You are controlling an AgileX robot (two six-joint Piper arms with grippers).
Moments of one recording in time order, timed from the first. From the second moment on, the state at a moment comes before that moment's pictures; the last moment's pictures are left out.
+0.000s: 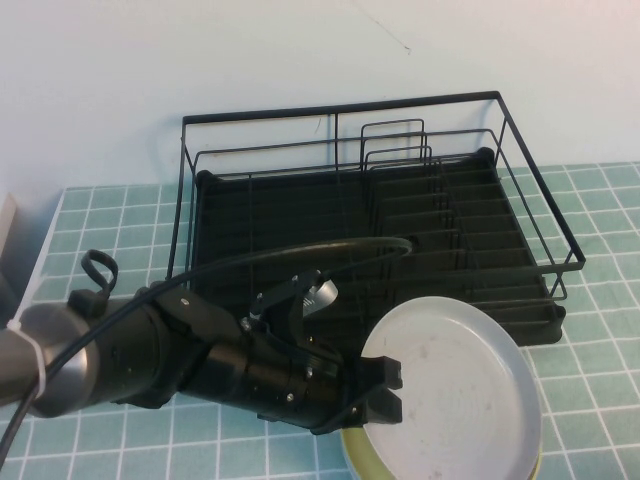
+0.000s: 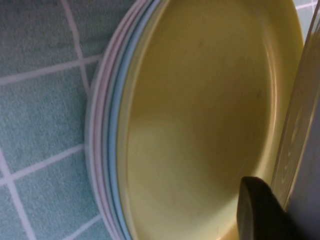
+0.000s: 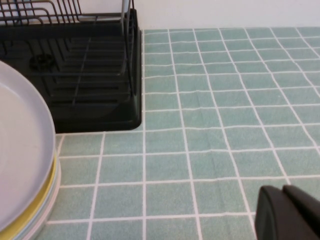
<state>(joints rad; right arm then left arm) 0.03 -0.01 0.02 0.01 0.41 0.00 -0.58 1.67 -0.87 -1.33 0.57 0.56</state>
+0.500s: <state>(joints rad) 0.03 -0.01 0.02 0.01 0.41 0.00 -0.57 1.65 -0.87 -1.24 0.68 0.53</state>
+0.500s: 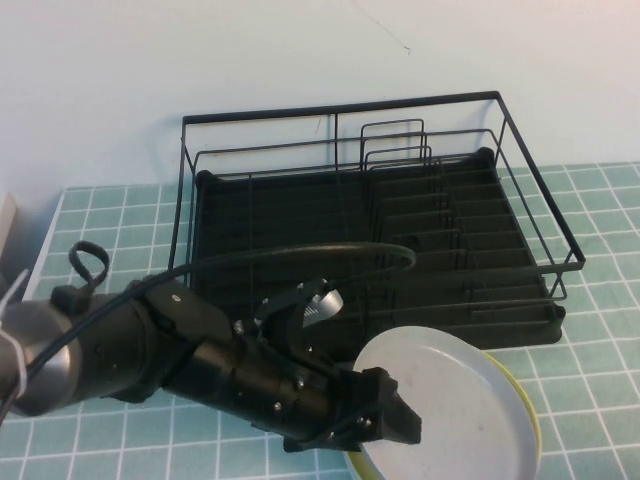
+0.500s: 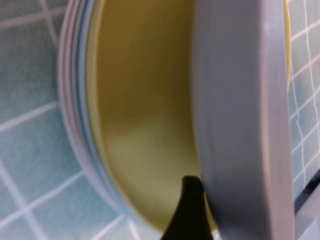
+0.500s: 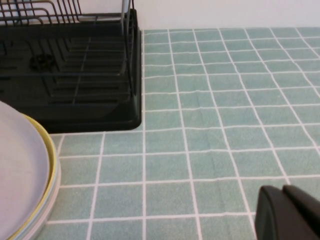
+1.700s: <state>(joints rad) 0.03 -0.01 0.02 0.01 0.41 0.00 -0.33 0.41 -0.87 -0.41 0.87 0.28</state>
